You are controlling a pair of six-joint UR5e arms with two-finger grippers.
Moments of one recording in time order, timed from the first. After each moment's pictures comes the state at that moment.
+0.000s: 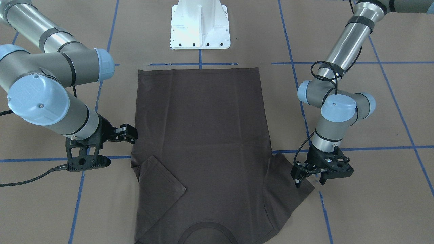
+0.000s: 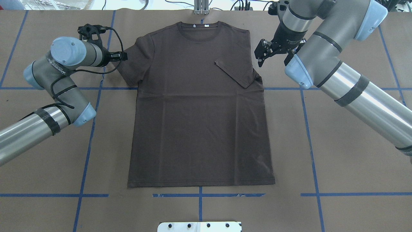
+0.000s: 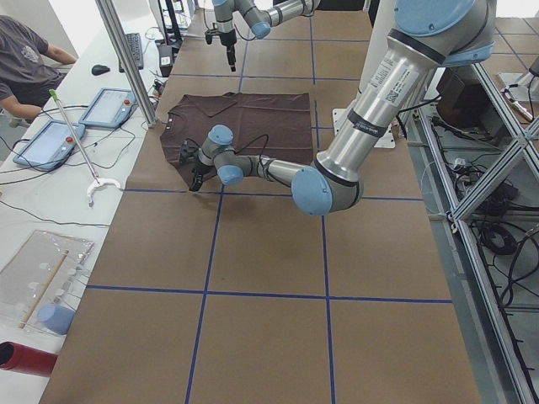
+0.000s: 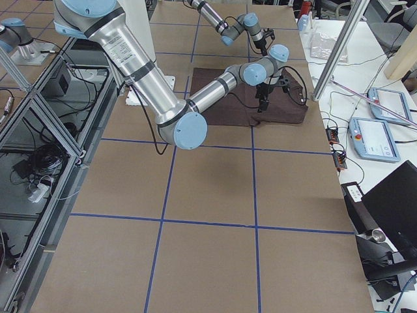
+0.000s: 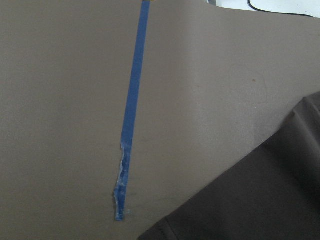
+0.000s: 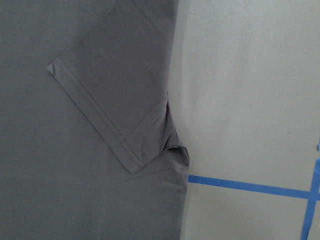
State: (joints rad) left arm -0.84 -2.17 -1.07 -2.42 -1.68 -1.11; right arm 0.95 -0.87 1.46 -1.64 2.30 0.69
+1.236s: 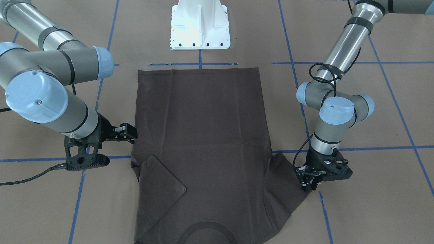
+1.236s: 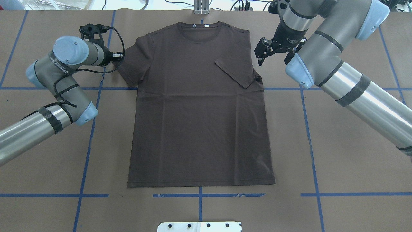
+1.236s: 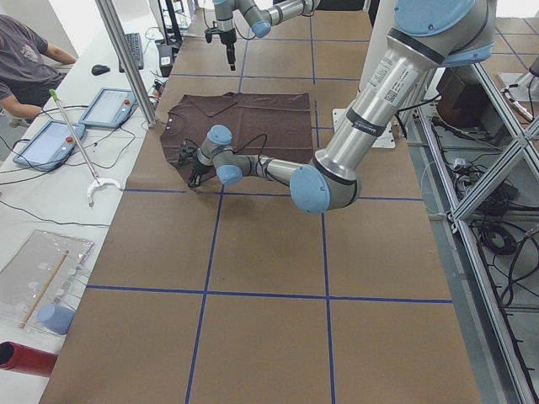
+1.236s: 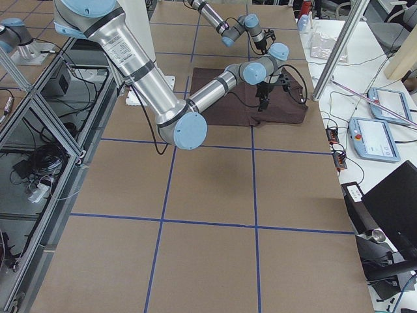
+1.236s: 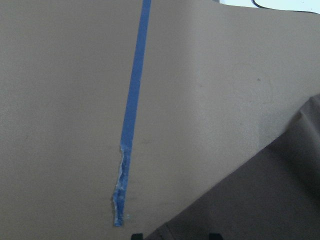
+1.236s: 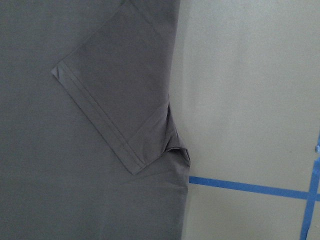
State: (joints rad) left arm -0.84 -2.19 -1.05 -2.42 -1.68 -1.10; right arm 0.95 -0.87 1.47 -1.64 2.29 0.69
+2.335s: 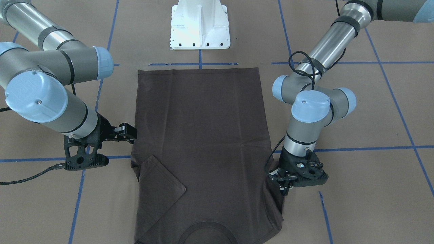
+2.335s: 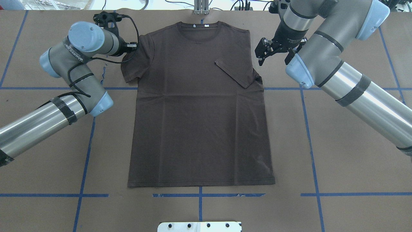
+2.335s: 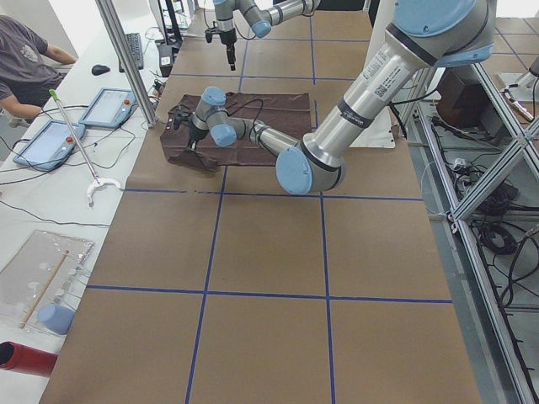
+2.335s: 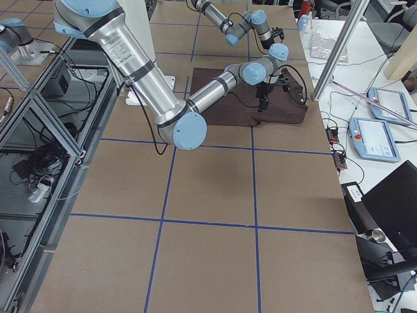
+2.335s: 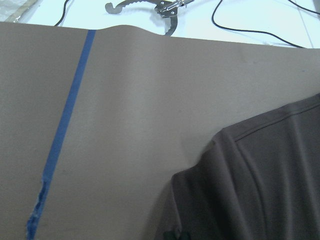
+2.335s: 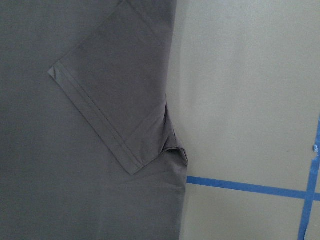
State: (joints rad) left arm -0.84 -2.38 -1.14 -2.13 -1.71 -1.14; right arm 0.95 -0.87 1.47 -1.64 2.29 0.69
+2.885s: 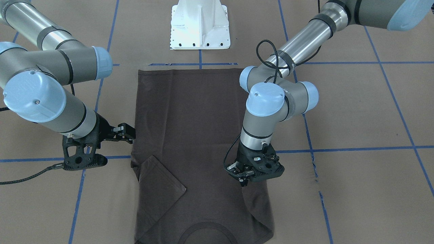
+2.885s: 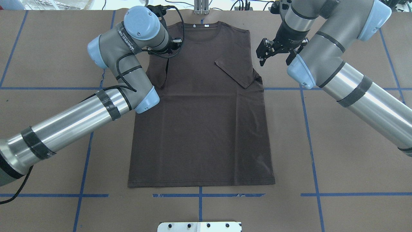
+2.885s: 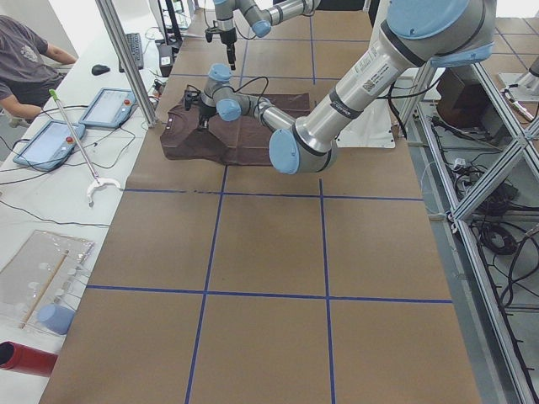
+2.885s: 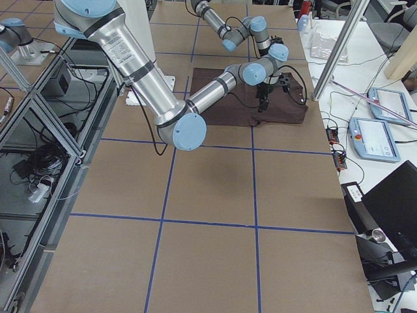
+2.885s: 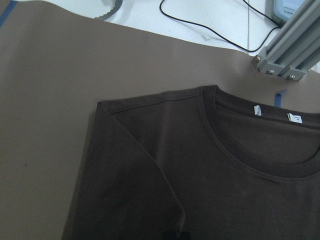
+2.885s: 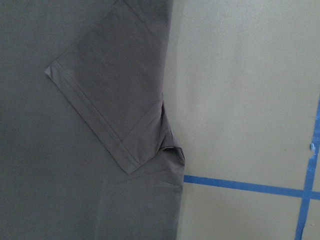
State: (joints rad) left arm -0.75 -2.50 -1.06 -2.11 -1.73 -1.33; right arm 0.95 -0.88 1.48 -1.64 2.29 0.69
